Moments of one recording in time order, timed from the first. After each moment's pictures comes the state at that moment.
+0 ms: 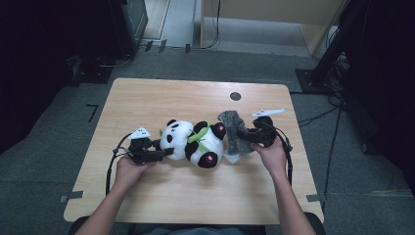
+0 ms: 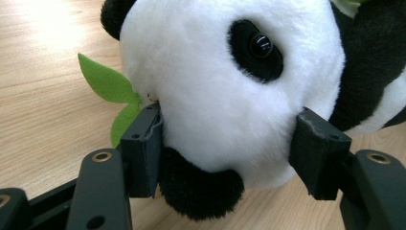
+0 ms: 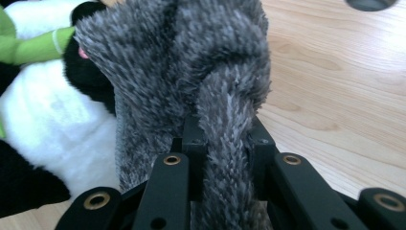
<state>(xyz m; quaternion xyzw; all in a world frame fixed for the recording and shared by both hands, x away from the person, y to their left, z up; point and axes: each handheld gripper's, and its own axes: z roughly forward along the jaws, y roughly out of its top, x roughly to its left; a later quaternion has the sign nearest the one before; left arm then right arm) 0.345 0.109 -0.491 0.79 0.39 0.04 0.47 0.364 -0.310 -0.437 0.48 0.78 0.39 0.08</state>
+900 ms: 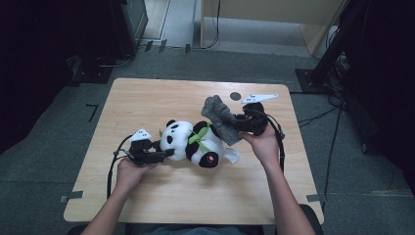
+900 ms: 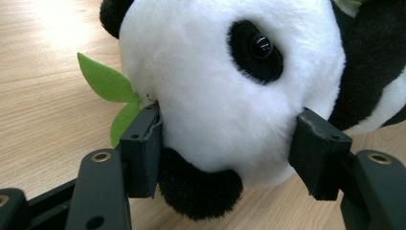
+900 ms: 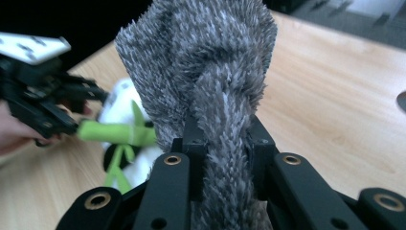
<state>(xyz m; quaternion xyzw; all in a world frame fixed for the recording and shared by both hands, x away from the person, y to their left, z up) 0.338 0.105 -0.490 0.79 0.40 0.05 0.47 0.366 -0.263 -0.374 0.40 0.79 0.45 0.08</state>
